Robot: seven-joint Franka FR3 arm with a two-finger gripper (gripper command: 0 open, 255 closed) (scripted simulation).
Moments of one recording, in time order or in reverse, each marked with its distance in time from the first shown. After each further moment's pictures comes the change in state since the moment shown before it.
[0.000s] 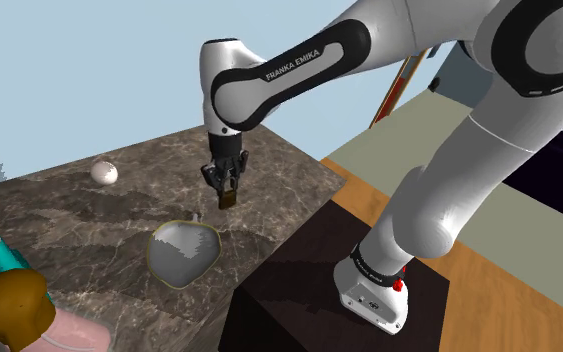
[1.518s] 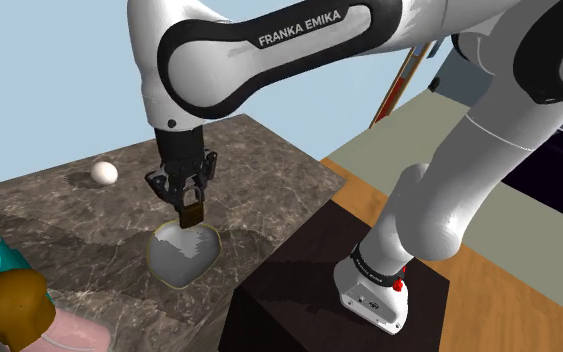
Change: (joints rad) arm 0.125 0.018 0.145 0.216 0.047 -0.172 0.263
